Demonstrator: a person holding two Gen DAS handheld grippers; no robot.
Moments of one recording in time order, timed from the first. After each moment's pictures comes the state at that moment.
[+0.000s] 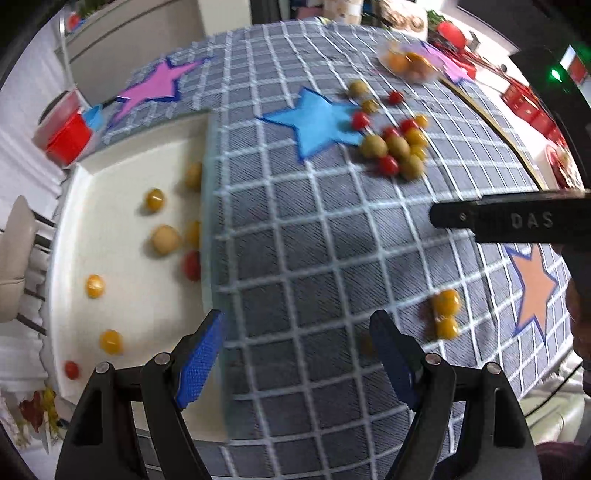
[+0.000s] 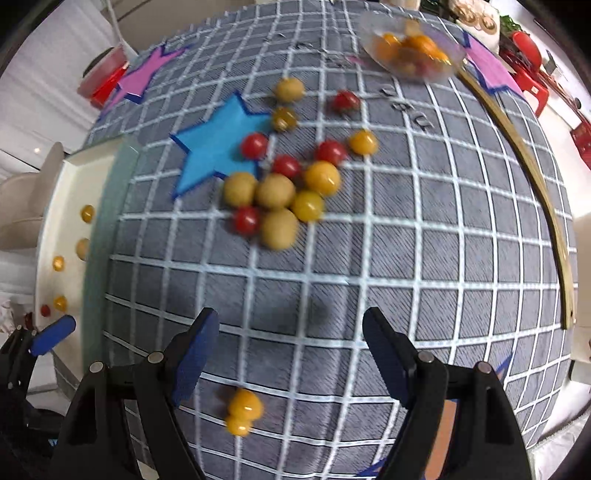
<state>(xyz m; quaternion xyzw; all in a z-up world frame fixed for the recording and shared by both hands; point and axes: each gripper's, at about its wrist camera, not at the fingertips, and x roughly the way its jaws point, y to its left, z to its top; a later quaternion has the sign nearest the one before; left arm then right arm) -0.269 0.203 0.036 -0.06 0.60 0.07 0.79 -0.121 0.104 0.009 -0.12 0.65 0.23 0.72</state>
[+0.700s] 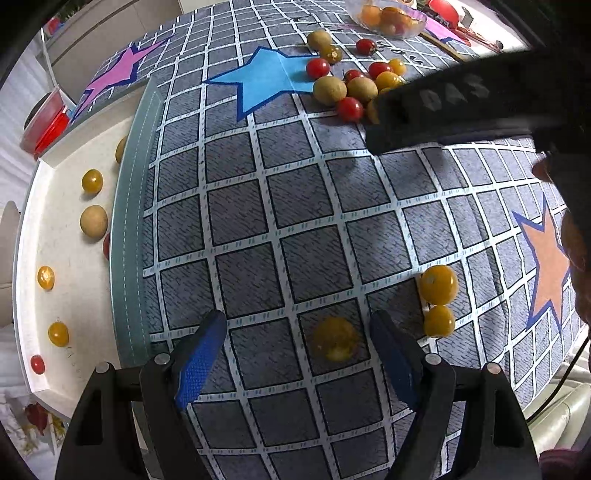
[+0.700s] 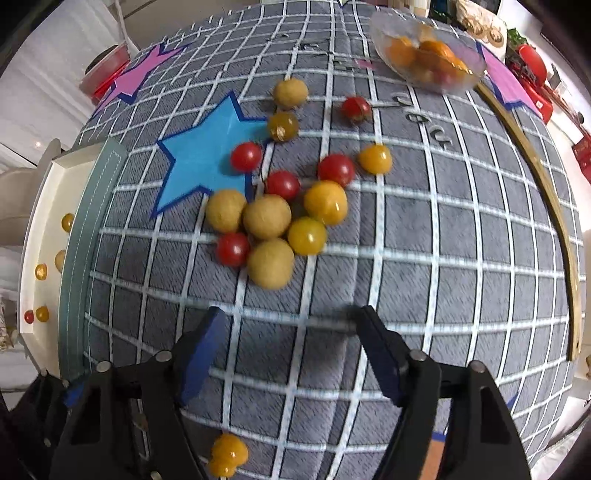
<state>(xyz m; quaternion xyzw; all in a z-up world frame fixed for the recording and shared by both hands) -0.265 0.165 -0.005 -0.05 0.63 0.06 0.77 -0.096 0.135 -0.013 -0.14 0.63 0.24 0.73</state>
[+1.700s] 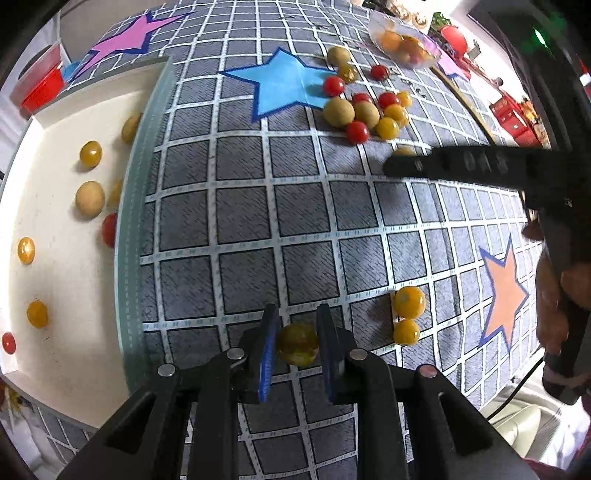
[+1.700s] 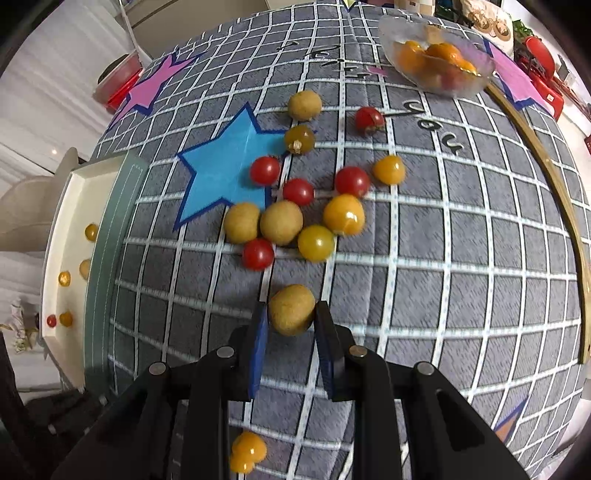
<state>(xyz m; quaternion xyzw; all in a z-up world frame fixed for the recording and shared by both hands) -0.240 0.162 0.010 -0.16 0.62 0.03 0.77 -0.096 0.134 -0.007 -0.10 0.63 0.27 0.72</state>
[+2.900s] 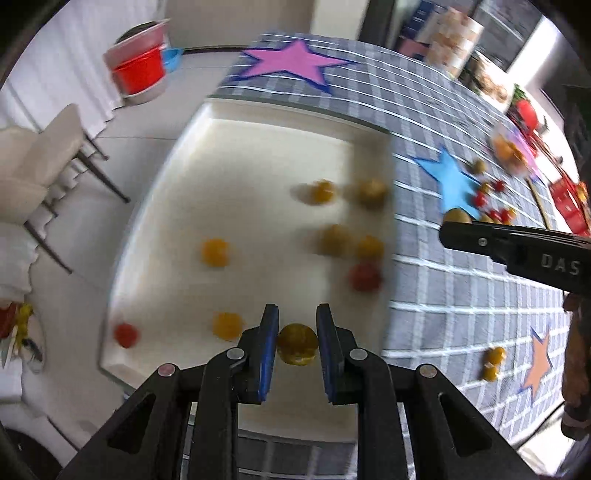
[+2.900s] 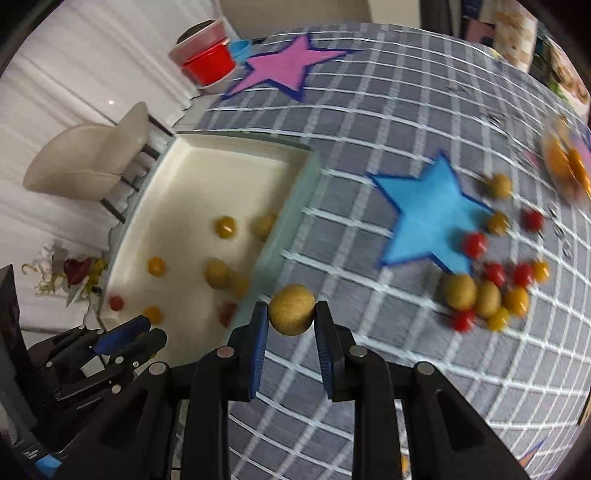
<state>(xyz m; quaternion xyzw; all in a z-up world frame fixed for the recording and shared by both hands) -0.307 0.339 0.047 -0.20 0.56 0.20 0.78 -0.146 0.271 0.031 -0.14 0.61 0.39 0.67</state>
